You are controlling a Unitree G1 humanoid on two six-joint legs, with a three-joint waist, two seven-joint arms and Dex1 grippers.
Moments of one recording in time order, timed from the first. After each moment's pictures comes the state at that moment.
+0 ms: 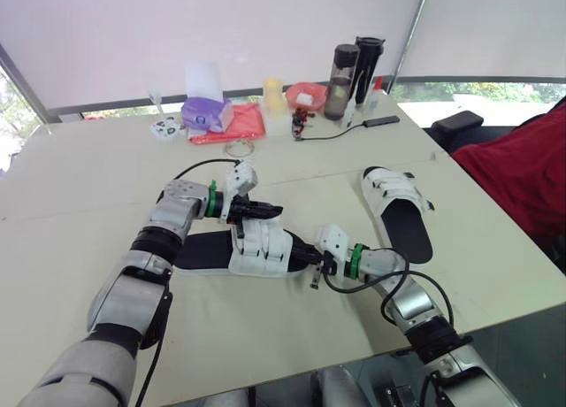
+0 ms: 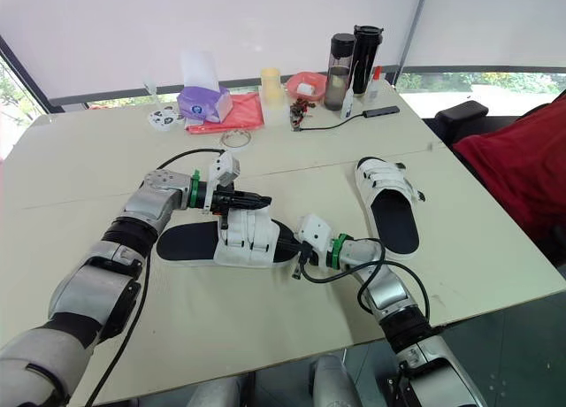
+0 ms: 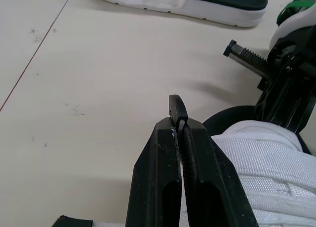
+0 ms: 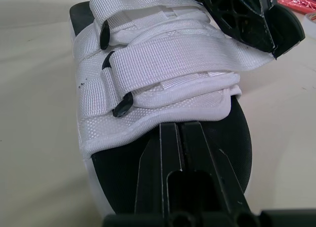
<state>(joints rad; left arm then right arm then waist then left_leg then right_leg) -0.95 0.40 -0.22 0.84 -0.13 0.11 -1.28 -0.39 -0.35 0.30 0.26 0.11 -0.05 0.87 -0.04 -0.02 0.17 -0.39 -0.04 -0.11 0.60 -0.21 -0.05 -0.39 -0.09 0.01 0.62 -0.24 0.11</state>
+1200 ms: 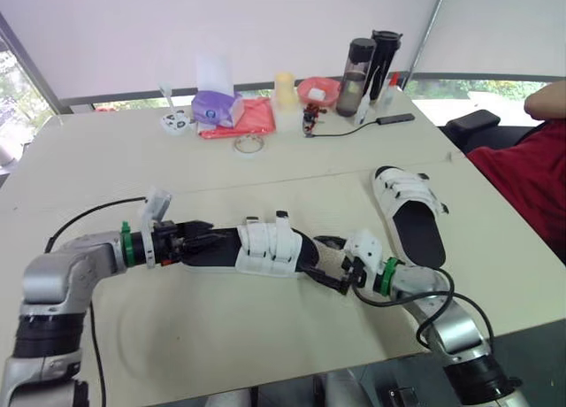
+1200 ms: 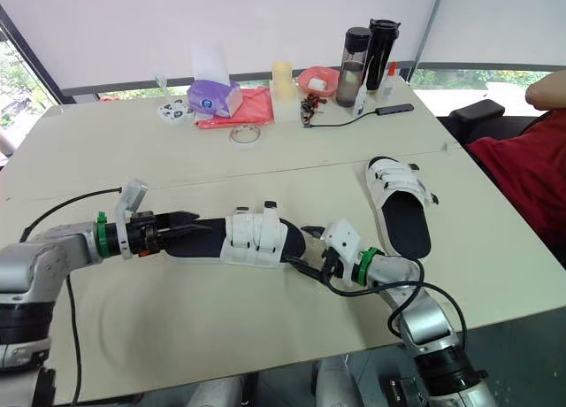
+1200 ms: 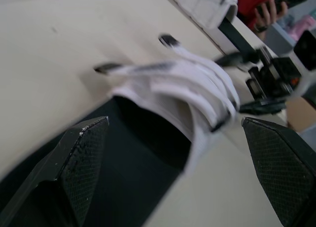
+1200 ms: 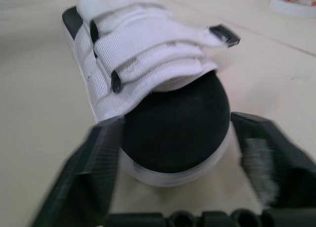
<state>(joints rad) -0.29 0.69 0.23 -0.13 -0.69 1.04 -1.04 -0.13 -0.48 0.12 -0.23 0.20 0.24 0.77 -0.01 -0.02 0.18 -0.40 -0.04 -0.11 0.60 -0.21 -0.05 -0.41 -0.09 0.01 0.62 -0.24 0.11</state>
